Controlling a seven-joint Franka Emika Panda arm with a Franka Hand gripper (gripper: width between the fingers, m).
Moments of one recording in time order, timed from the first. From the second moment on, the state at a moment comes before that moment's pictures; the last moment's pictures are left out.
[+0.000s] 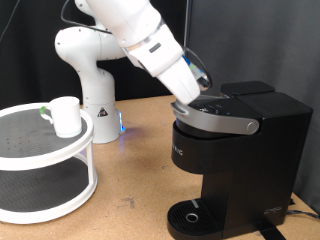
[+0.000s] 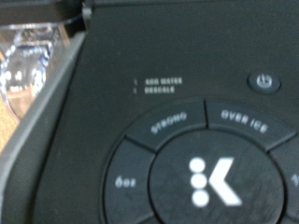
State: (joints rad) arm 0.09 -0.11 -0.14 -2.20 0.65 1.91 -1.08
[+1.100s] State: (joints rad) arm 0.09 -0.10 -0.16 -2.23 0.82 1.99 -1.15
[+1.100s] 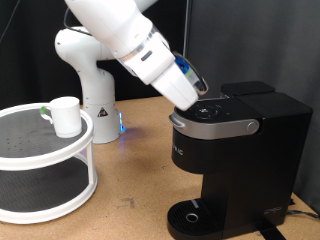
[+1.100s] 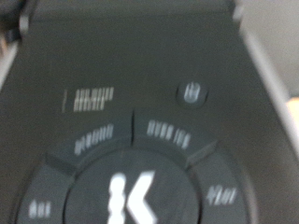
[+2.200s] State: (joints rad) arm 0.05 -0.25 -0.23 -2.30 0.95 1.85 -1.14
